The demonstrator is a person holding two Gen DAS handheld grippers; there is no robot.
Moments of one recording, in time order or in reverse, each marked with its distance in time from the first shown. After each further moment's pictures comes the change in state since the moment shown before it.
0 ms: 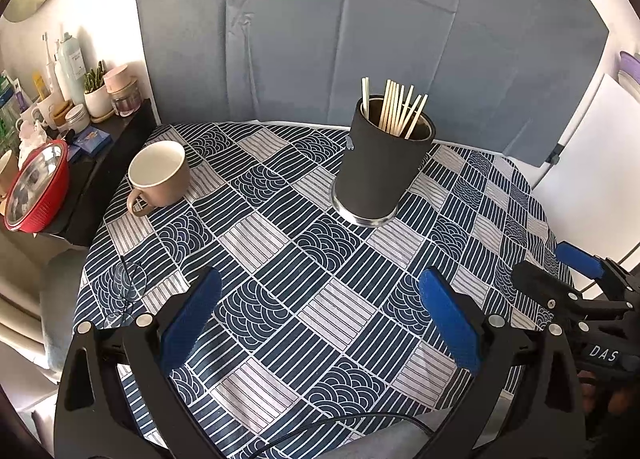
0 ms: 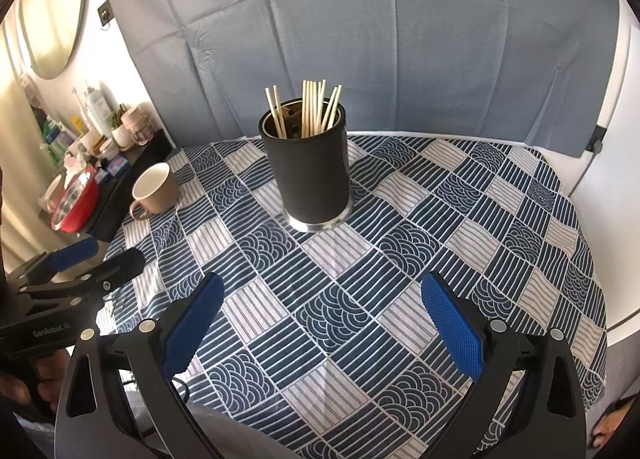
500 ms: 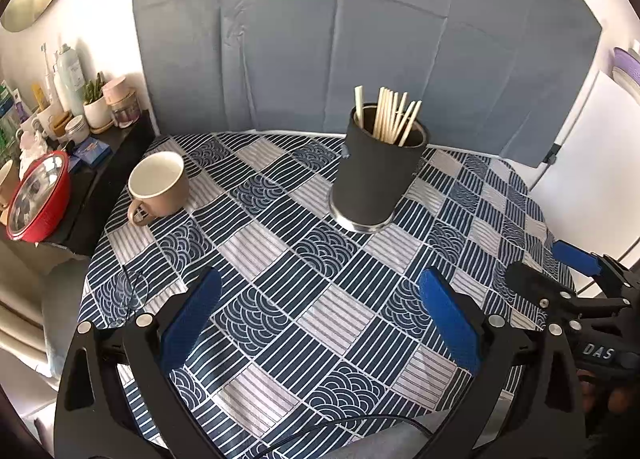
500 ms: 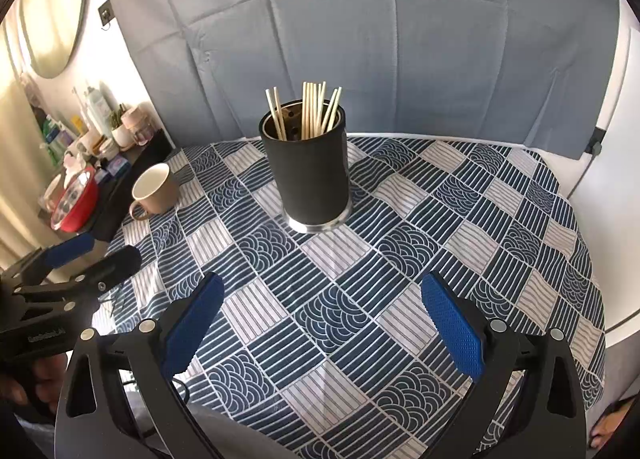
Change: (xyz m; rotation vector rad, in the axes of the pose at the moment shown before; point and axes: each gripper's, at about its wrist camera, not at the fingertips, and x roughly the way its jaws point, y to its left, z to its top) left arm -0.004 -0.003 0.001 0.010 -0.021 0.004; right arm -0.001 0.000 0.001 -0.005 -0.004 -0.002
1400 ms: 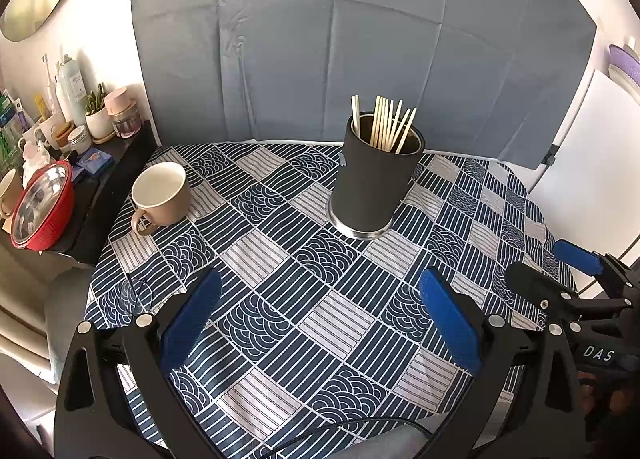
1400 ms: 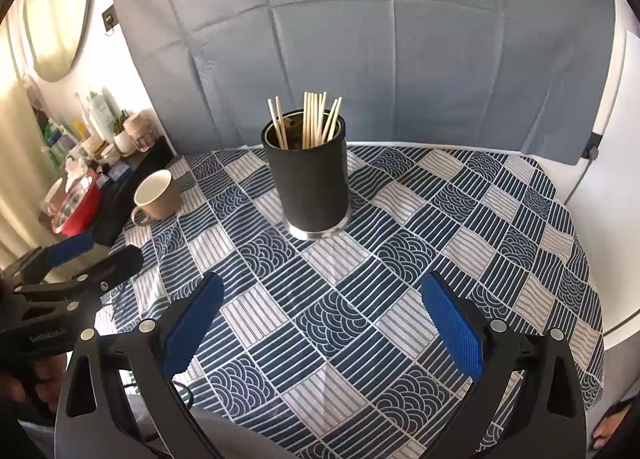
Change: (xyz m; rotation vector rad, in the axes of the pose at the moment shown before) left arm -0.008 -0.004 0.003 0.024 -0.033 0.009; right arm -0.008 0.002 0.000 0.003 -0.030 -0.007
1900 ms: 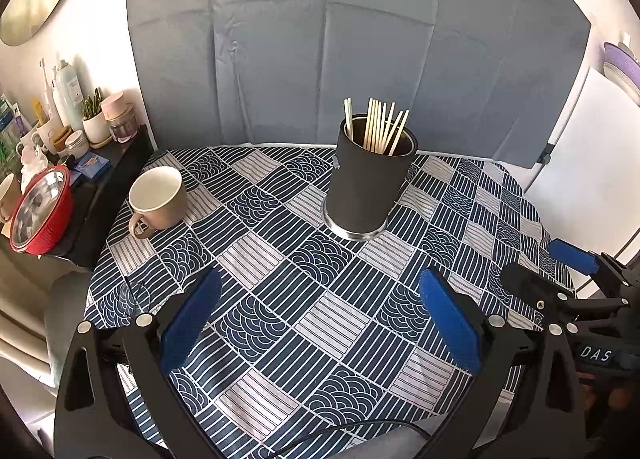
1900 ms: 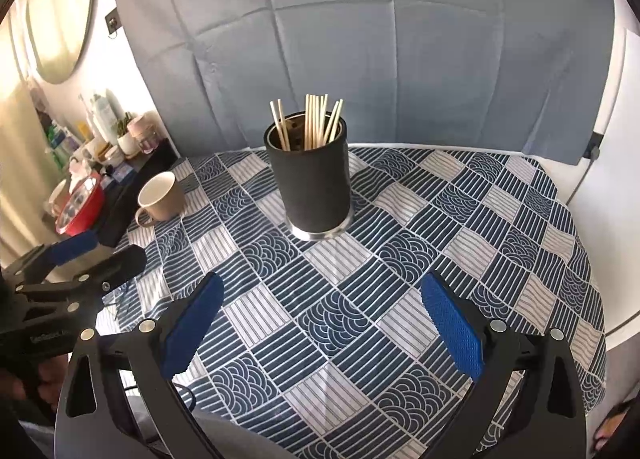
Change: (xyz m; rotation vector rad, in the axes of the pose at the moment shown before) left arm -0.004 -0.004 0.001 0.011 -0.009 -0.017; right arm -0.004 -0.002 -0.002 0.004 -0.007 0.010
